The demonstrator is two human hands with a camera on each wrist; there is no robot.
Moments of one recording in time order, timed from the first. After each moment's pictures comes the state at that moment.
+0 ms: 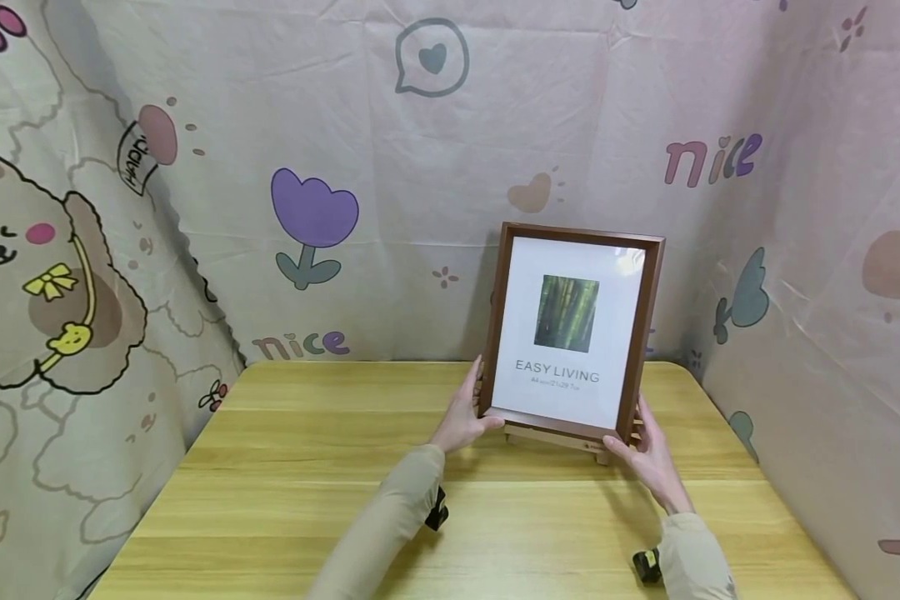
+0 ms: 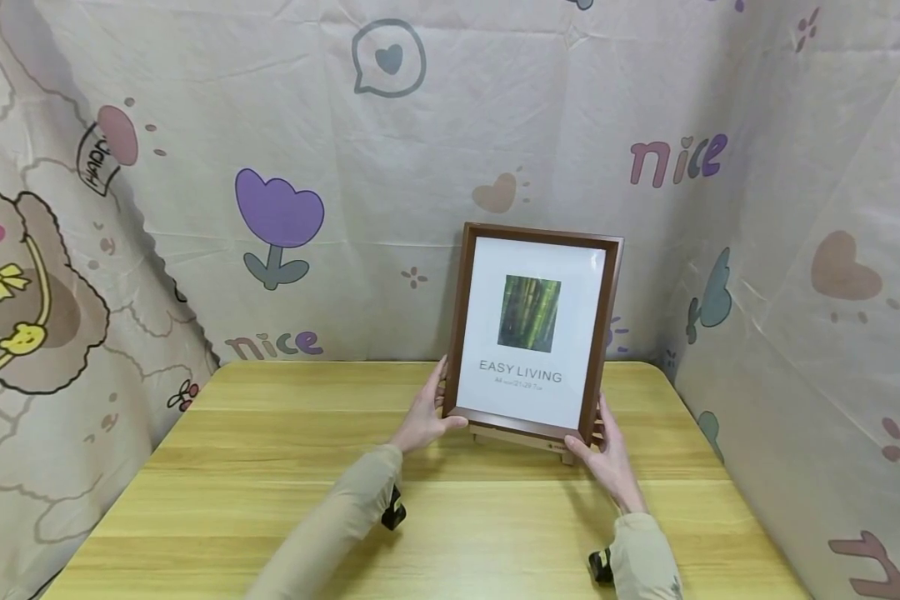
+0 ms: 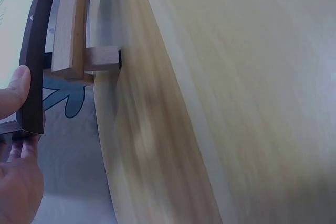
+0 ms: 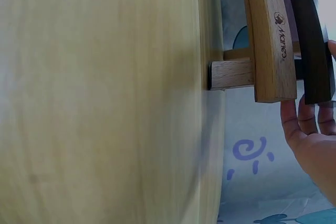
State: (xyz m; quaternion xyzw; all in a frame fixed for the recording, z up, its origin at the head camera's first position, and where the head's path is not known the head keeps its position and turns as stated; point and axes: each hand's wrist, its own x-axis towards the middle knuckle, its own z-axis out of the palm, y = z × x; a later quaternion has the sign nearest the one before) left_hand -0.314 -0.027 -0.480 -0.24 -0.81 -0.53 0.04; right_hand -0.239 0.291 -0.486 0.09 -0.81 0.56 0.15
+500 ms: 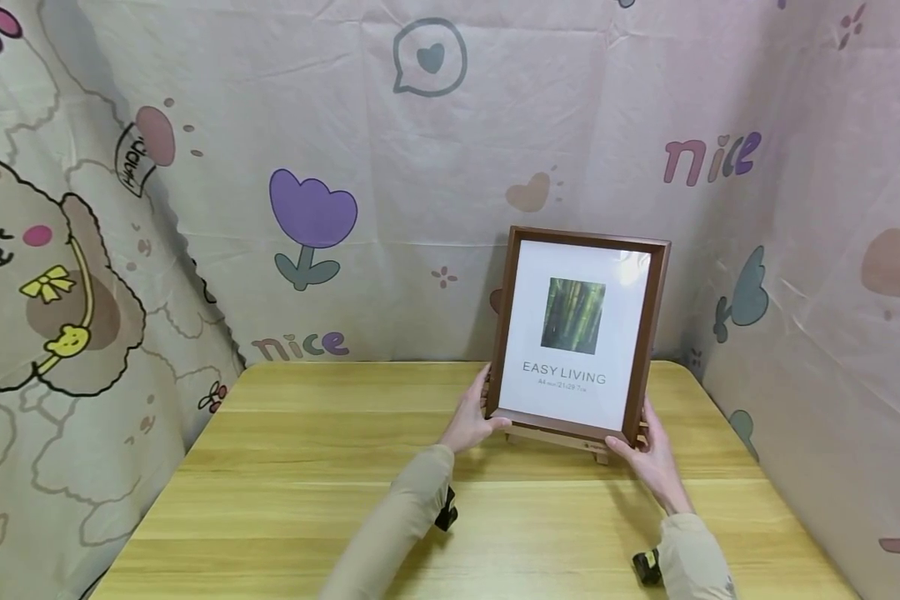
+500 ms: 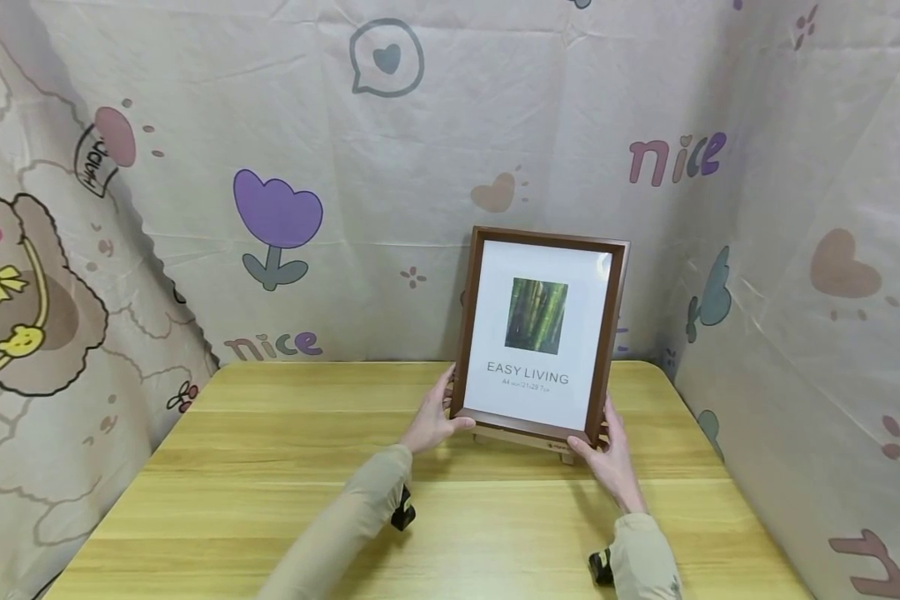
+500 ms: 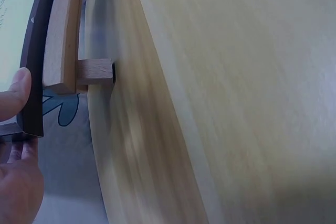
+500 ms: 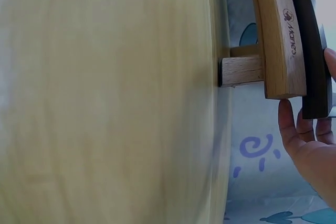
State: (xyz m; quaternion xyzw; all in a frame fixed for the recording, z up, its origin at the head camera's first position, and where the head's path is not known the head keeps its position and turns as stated) left_hand -0.318 -0.012 -0.487 -0.23 -0.82 -0.53 0.03; right_hand -0.239 0.294 -0.492 0.04 -0.83 0.53 0.17
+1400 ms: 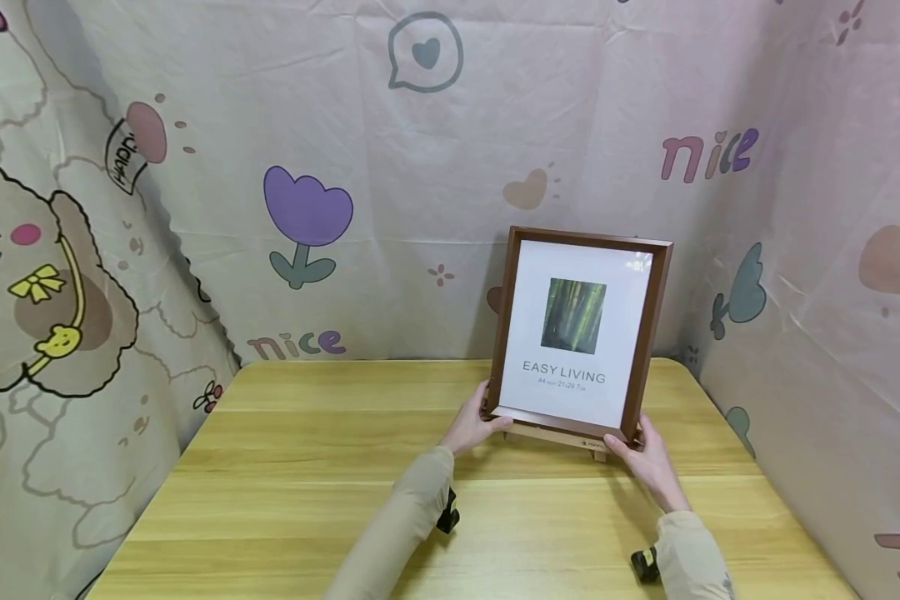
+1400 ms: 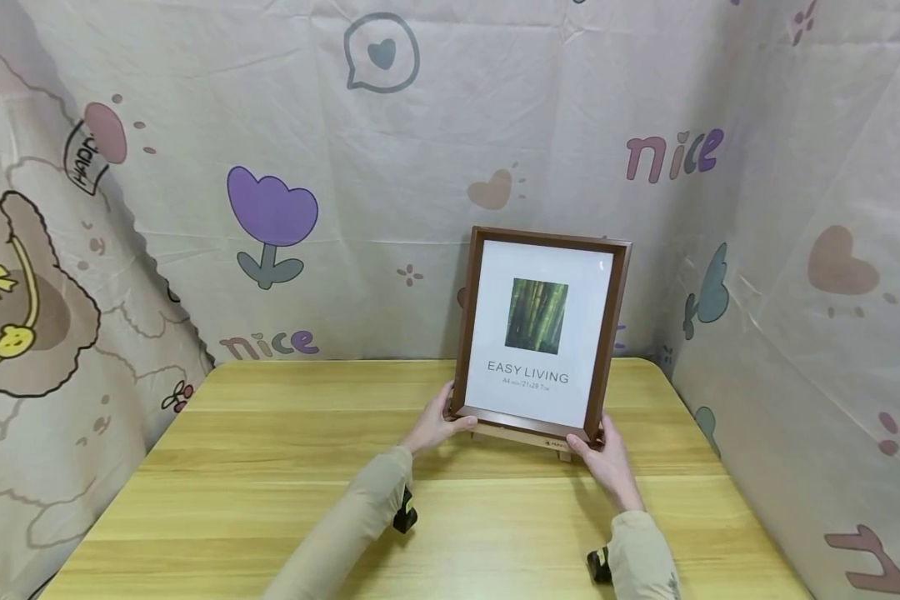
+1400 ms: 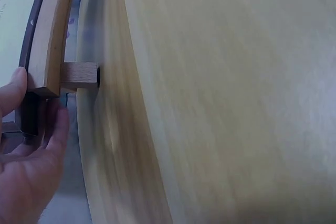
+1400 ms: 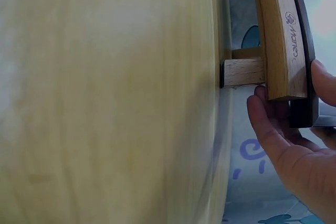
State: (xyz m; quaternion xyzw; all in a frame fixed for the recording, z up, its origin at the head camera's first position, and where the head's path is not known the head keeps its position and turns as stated) left_hand -0.318 -0.010 -0.498 -0.19 -0.82 -0.54 -0.04; right_hand -0.239 0.295 -0.492 -0.04 -0.86 0.50 0.05
